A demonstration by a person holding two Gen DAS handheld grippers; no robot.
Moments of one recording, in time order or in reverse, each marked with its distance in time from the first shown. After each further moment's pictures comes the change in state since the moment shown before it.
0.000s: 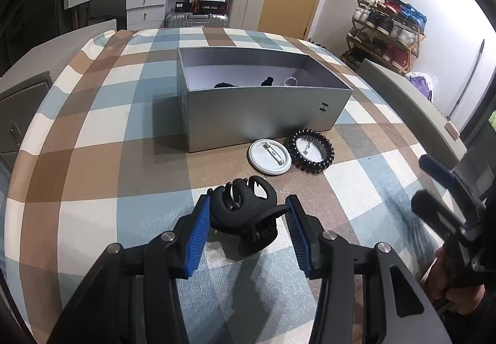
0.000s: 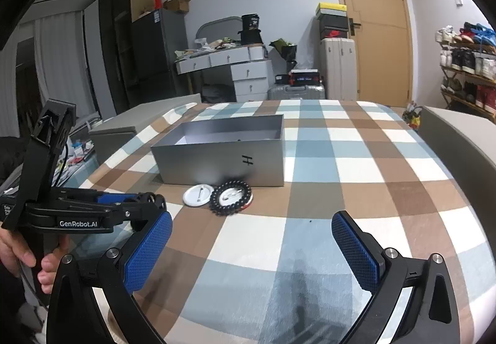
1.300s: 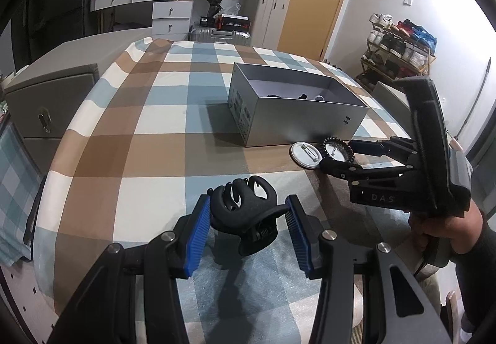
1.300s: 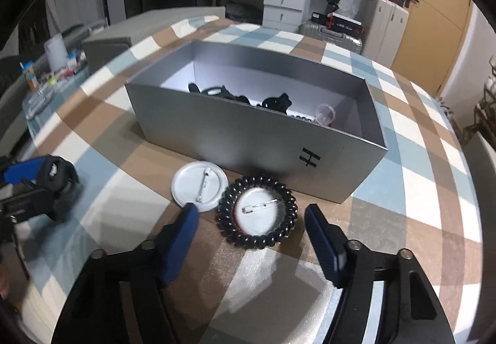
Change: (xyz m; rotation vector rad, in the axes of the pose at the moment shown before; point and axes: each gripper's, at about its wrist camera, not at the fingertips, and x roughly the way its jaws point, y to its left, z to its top) left arm -0.035 0.033 -0.022 -0.059 -0.091 0.059; right arm 0.121 0.041 0.027 -0.253 0.383 -0.037
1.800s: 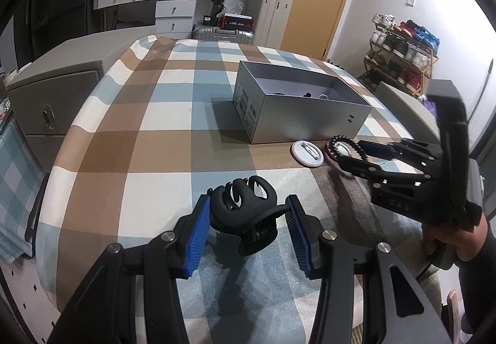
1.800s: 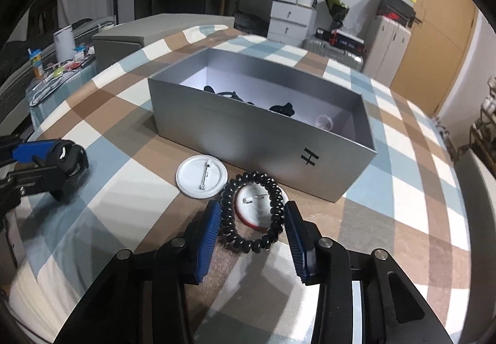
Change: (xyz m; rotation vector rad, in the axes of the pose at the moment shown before) left arm -0.002 0.004 -0.002 -0.009 0.005 0.007; right arm -0.020 0.007 -0.011 -0.069 -0.069 -0.035
